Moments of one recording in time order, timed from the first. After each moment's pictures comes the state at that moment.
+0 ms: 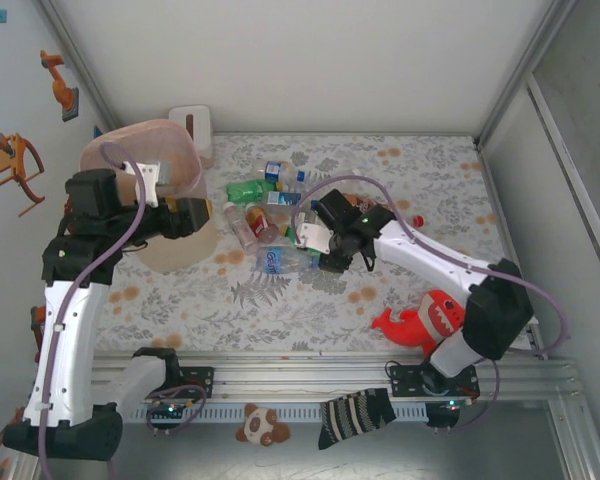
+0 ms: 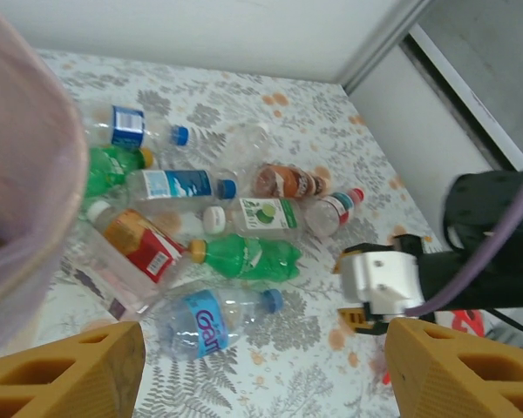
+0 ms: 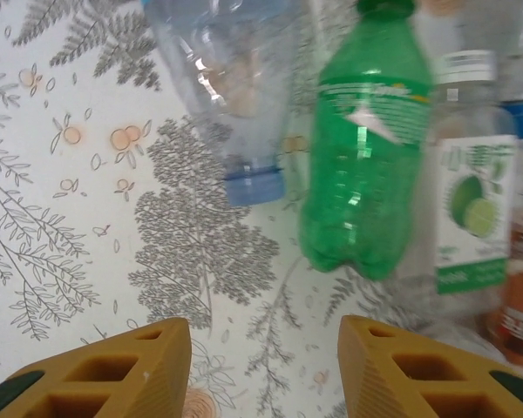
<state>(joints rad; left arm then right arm) -0.13 0.96 1.28 -0.90 0.60 -0.19 0.78 1.58 1.25 -0.85 0.01 -0.65</state>
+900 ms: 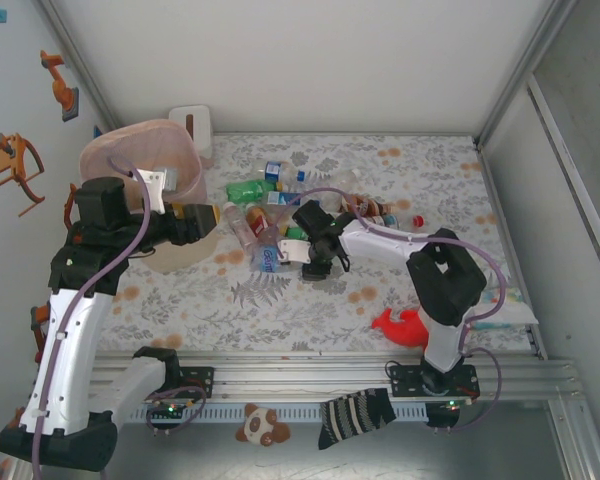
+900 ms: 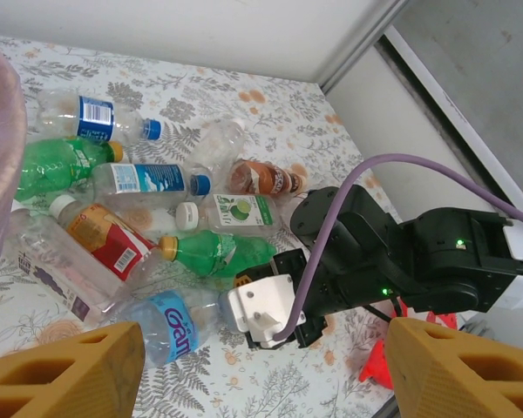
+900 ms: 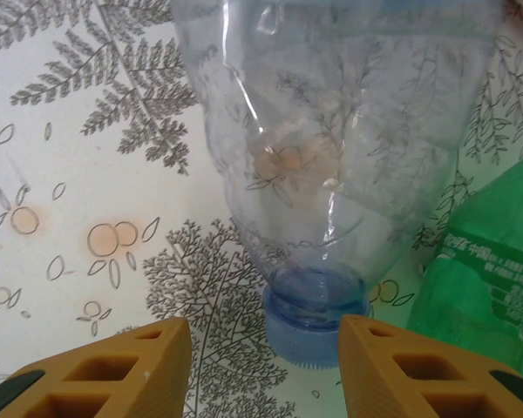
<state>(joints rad) -0.18 0.91 1.20 -0.83 0.60 -0.26 0.78 1.85 1.24 -0.63 -0.11 -0.80</state>
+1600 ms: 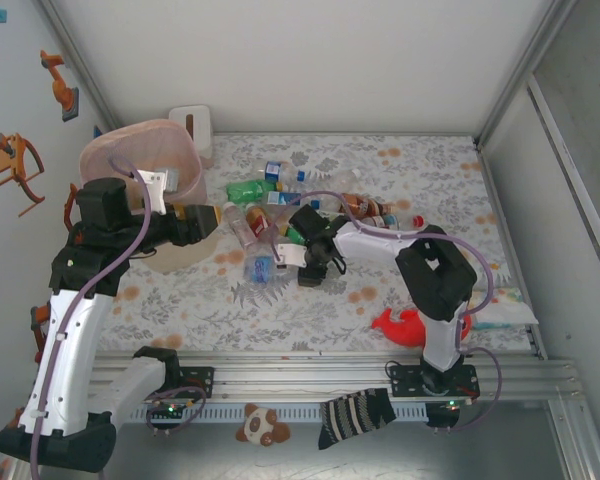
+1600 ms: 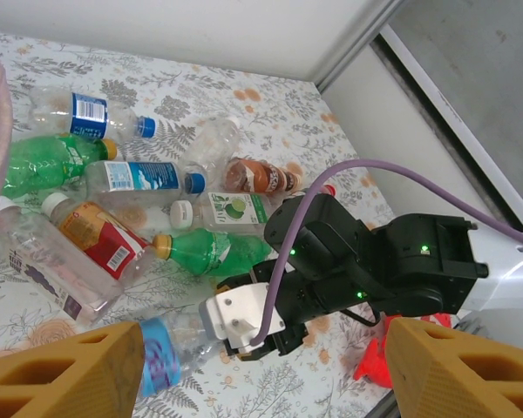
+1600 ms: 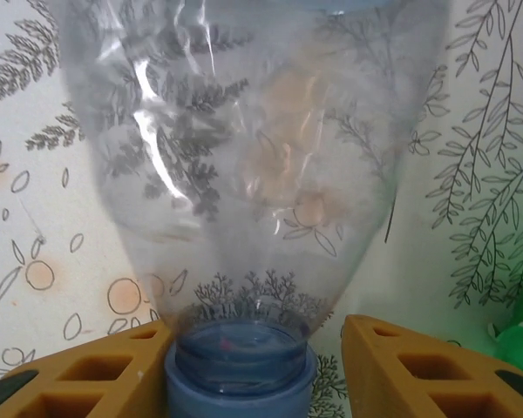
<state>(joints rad) -0.19 0.91 1.20 -0.82 0.60 -0.28 0.80 1.91 1.24 -0.59 -0.18 -0.76</state>
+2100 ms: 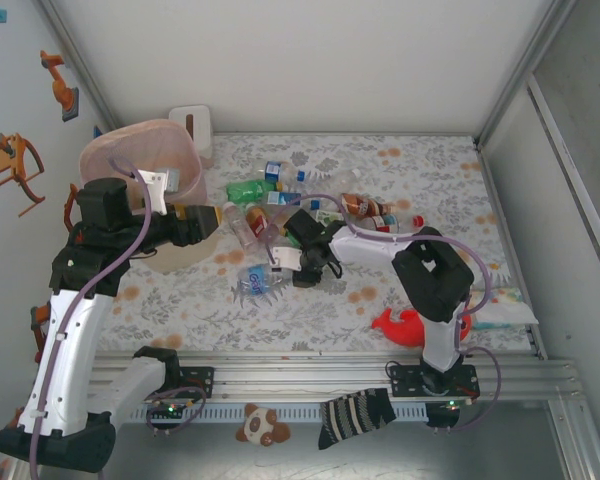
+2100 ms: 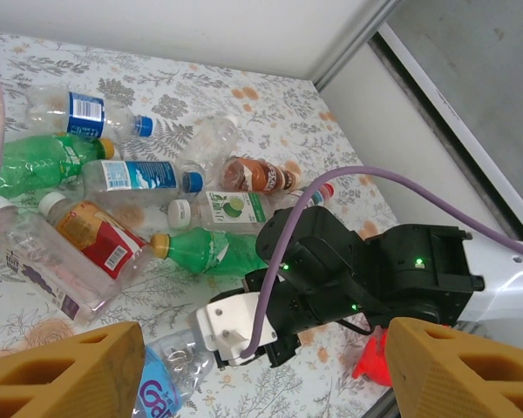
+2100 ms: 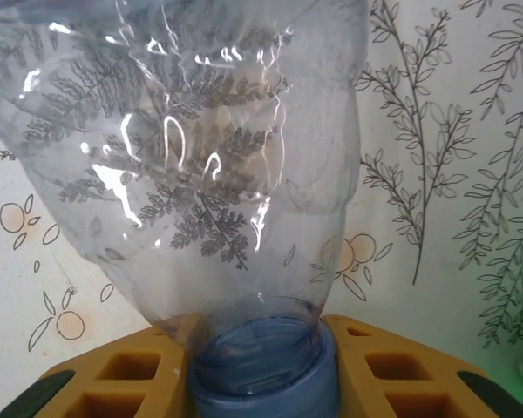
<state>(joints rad) -0.20 0.91 1.20 -0.82 0.60 -0.28 0.83 1.91 1.23 -0.55 -0.18 -0.70</state>
